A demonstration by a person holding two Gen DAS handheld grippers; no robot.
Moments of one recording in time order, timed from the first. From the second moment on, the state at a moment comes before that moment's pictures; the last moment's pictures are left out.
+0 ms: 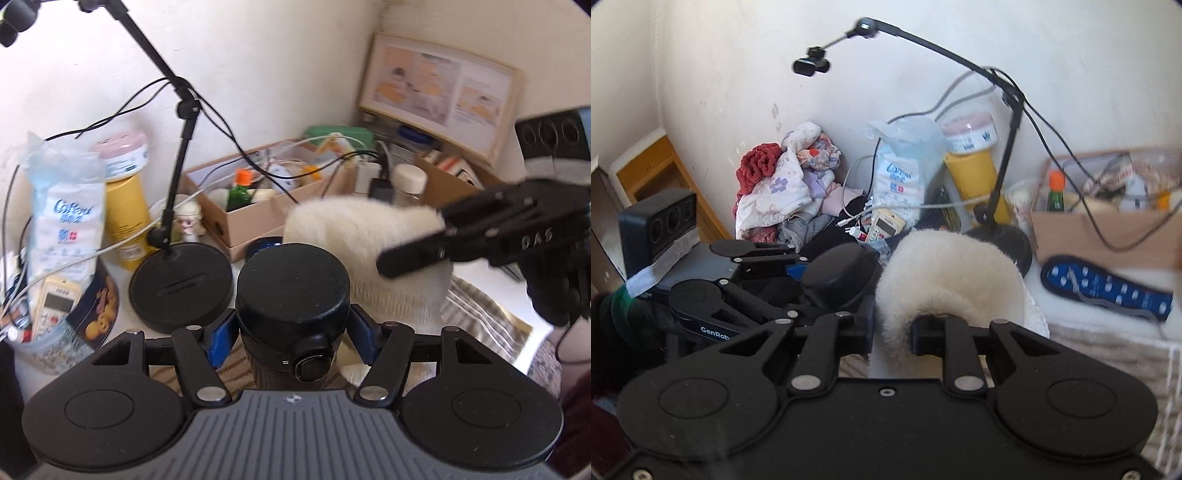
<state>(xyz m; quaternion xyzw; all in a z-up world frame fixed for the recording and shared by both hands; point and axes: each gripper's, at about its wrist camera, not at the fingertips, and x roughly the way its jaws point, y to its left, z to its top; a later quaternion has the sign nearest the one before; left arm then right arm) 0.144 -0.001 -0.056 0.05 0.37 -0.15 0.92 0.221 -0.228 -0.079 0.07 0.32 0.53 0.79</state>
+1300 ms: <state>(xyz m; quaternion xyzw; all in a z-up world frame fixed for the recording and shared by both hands) 0.148 0.010 -0.058 0.05 0.36 -0.20 0.91 0.205 -0.167 -0.190 0.00 0.44 0.45 0.78</state>
